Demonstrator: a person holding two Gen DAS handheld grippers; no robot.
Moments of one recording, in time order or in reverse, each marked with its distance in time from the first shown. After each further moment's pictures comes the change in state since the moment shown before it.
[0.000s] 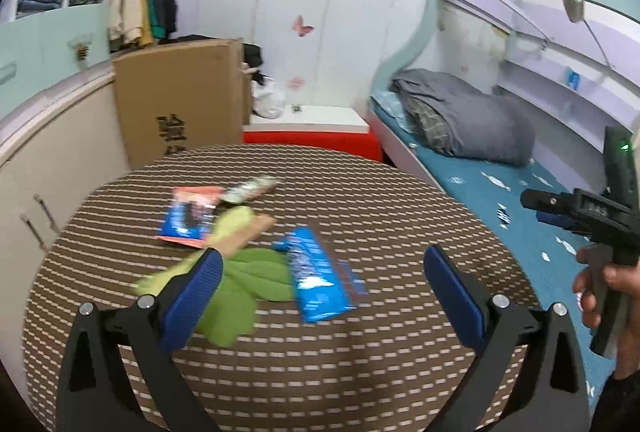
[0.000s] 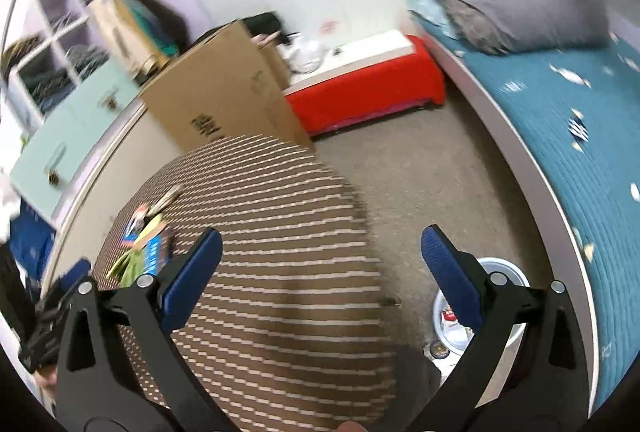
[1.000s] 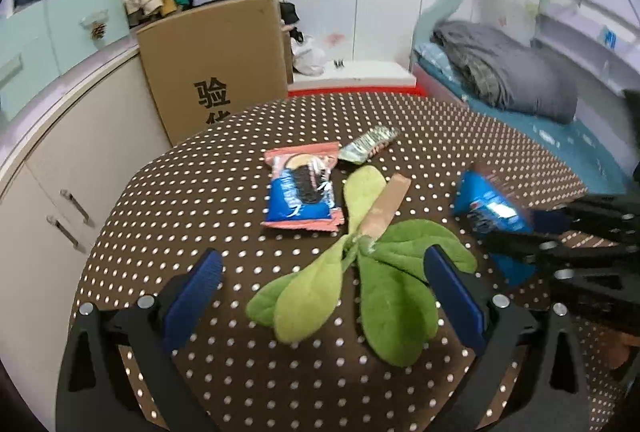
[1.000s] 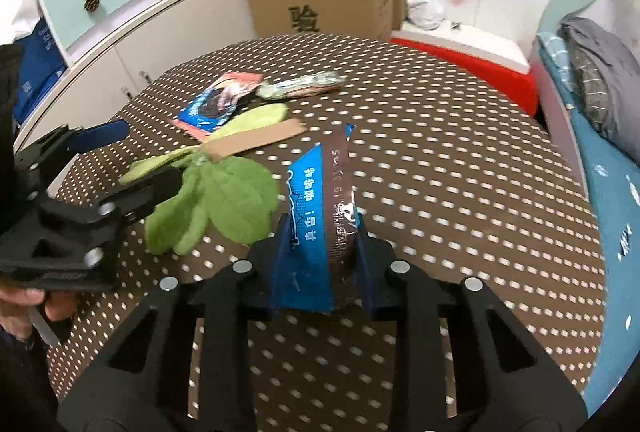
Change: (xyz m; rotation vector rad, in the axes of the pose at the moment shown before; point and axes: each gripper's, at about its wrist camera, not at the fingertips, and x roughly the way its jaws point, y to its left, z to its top) left arm 0.059 0.080 -0.001 0.077 0.182 0.134; right arm 0.109 0.178 -0.055 -0.461 0.213 0.037
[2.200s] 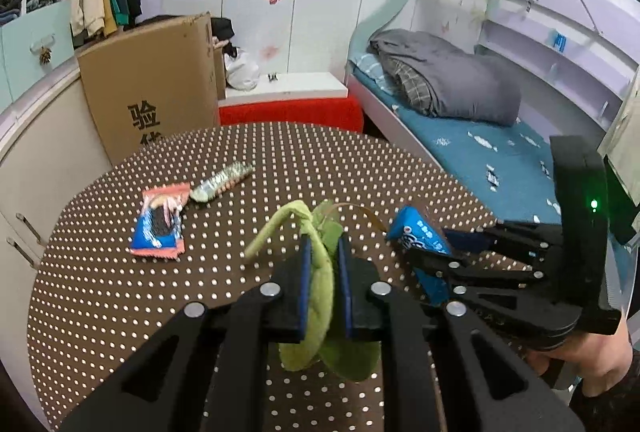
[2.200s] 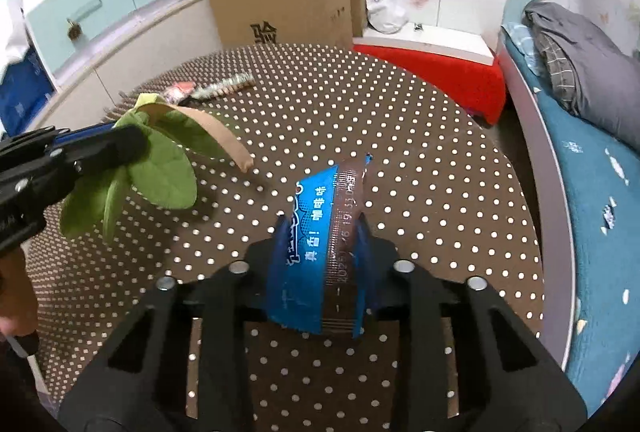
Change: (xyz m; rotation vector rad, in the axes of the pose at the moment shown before) left arm -0.051 -0.097 0.021 0.019 -0.052 -0.201; right arm -0.045 -0.072 -0.032 0.074 -0.059 -0.019
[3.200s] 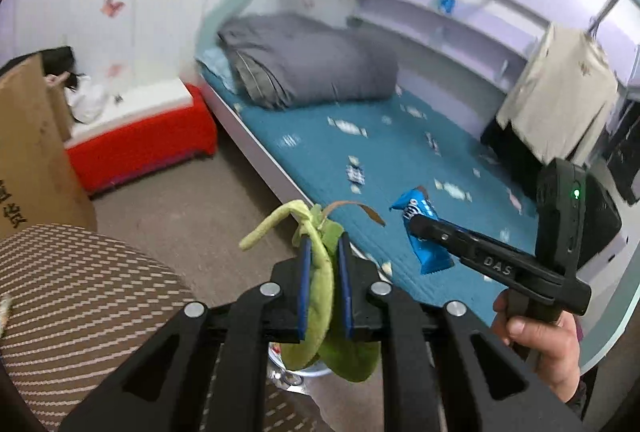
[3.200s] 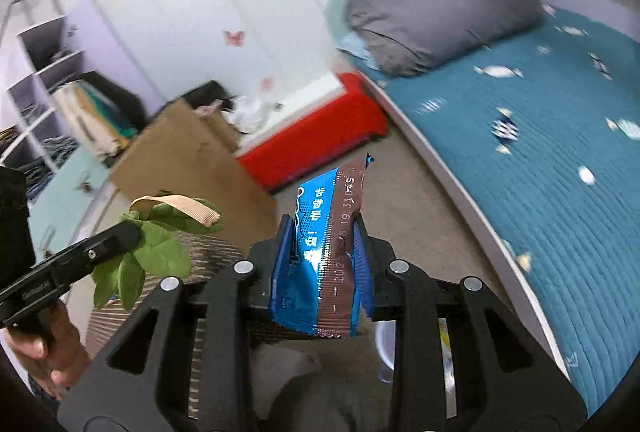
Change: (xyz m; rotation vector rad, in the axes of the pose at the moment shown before) left arm 0.100 -0.264 0.081 0.216 0.108 -0.388; right arm -0.152 -0.290 -0.079 0.623 -0.291 -0.124
